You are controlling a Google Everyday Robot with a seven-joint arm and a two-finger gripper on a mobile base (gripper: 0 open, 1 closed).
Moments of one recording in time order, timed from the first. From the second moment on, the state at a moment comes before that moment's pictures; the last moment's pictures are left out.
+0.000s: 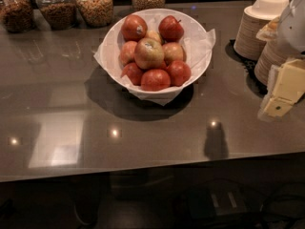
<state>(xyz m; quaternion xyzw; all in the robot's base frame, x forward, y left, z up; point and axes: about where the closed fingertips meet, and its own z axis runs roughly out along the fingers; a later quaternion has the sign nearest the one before) 0.439 -0.215 0.983 -0.60 0.78 -0.04 0.17</state>
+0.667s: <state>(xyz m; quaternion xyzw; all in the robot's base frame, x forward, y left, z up) 0.456 -0.203 0.985 -0.61 0.77 -0.03 0.20</state>
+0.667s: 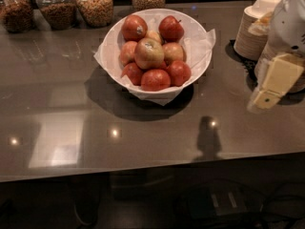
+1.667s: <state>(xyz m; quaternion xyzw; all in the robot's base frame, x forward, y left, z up) 0.528 -0.140 0.989 -0.63 0.72 0.01 0.29</state>
